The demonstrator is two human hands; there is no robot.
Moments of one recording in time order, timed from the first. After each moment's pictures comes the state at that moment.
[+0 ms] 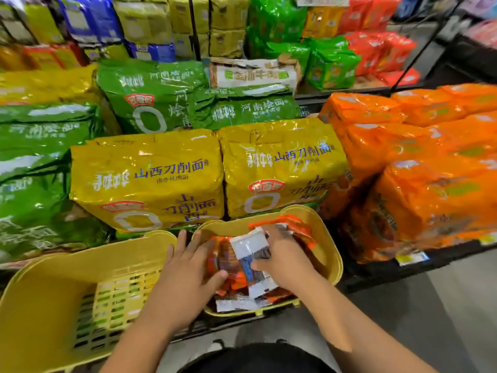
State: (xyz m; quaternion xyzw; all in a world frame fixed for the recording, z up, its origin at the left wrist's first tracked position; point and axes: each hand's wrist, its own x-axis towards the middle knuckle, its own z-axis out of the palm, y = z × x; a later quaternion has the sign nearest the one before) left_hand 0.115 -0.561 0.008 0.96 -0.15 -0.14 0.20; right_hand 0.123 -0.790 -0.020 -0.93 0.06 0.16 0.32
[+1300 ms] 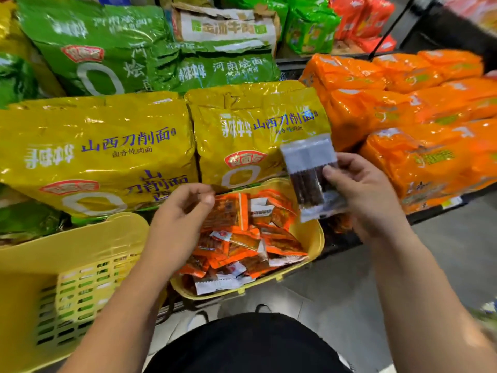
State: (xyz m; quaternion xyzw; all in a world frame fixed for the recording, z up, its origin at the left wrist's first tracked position) left_hand 0.152 -0.604 0.023 0.76 -0.02 -0.09 0.64; right_hand 0.104 -0.881 0.079 -0.69 0.18 -0.11 0.69
